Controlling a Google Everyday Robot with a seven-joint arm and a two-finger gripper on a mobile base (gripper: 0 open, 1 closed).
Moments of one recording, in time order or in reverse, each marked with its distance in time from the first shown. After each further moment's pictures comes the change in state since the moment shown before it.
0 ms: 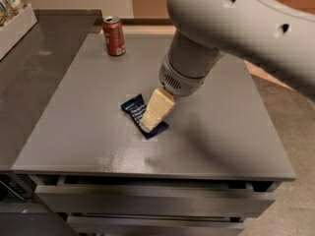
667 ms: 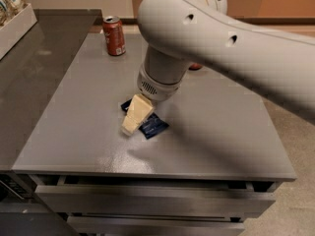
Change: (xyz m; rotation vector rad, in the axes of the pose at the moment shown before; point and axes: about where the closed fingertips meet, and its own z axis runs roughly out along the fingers) arm -0.032 0.020 0.040 -0.036 -0.002 -0.032
